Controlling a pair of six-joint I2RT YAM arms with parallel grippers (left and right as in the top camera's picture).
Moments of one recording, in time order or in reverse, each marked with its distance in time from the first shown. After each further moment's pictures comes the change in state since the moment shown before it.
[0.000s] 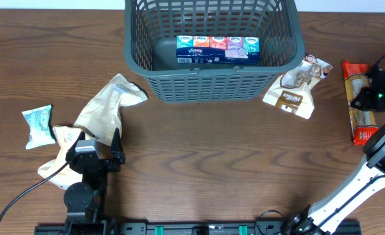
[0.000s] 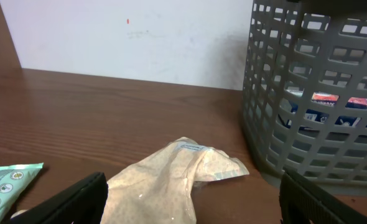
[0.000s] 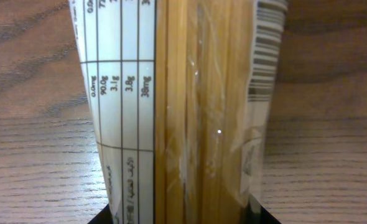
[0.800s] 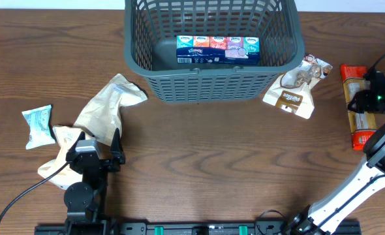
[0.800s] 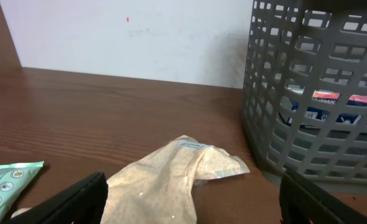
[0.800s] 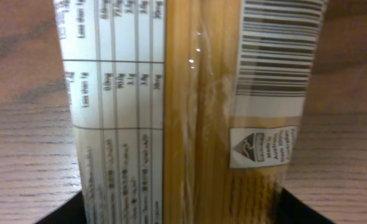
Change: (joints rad) left arm 0.000 0.000 0.001 -0.006 0.000 0.003; right arm -0.001 0.005 -0.013 0.008 0.038 -0.048
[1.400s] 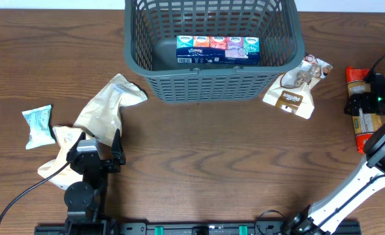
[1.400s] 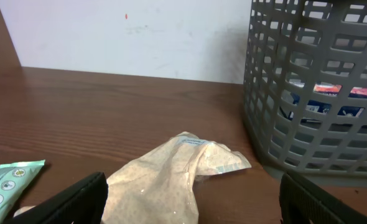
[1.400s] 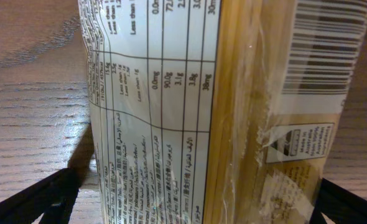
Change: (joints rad) left arm 0.000 0.000 0.001 -0.016 0.004 0.018; right arm 0.000 -0.001 0.000 -0.009 0.087 -0.023
